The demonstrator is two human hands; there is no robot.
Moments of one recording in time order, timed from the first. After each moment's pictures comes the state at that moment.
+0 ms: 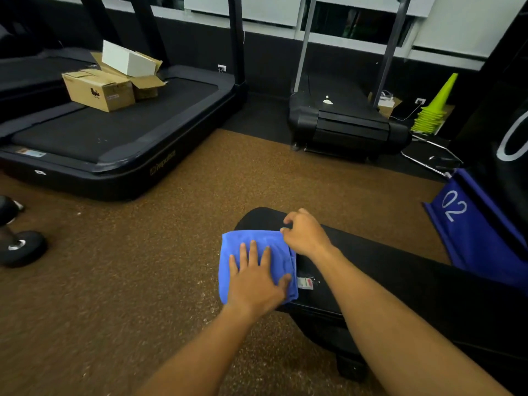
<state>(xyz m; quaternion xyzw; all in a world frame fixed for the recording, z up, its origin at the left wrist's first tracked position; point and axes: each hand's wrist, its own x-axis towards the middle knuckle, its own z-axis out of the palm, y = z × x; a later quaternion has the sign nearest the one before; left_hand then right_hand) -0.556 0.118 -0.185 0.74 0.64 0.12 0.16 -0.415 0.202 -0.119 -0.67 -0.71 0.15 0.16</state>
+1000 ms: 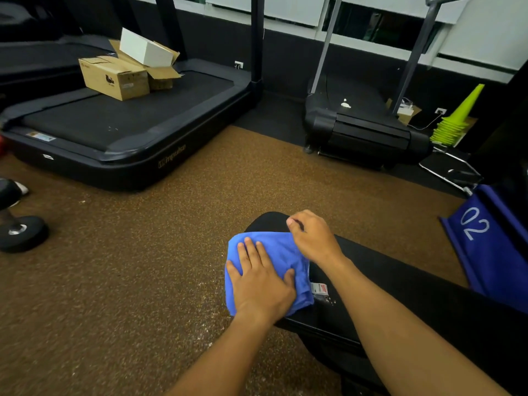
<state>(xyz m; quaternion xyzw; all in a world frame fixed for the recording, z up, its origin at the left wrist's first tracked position) -0.545 0.144 -0.189 0.65 0.73 0.13 0.16 -0.421 0.241 -0.144 -0.59 -0.75 0.14 0.27</state>
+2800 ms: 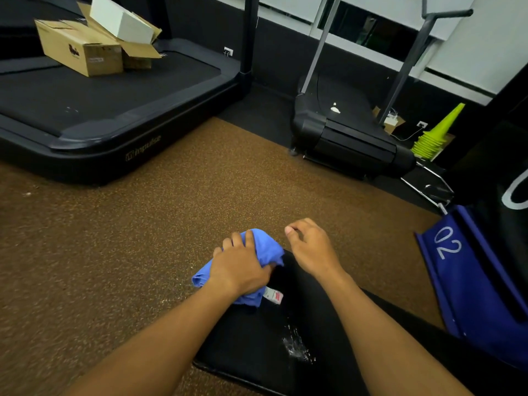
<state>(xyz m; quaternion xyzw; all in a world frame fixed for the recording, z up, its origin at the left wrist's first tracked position) -0.554 0.281 -0.184 0.72 0.67 0.06 0.18 -0.385 0.307 -0.133 -0.63 -0.73 0.13 0.25</state>
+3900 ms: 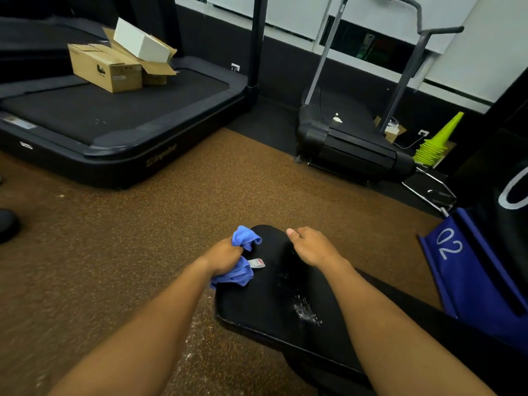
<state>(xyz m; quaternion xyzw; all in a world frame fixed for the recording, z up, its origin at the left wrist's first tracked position) -0.629 0.240 -0.168 0.63 0.58 0.24 0.46 -0.399 0.269 -0.125 -0.68 -0.70 0.19 0.08</state>
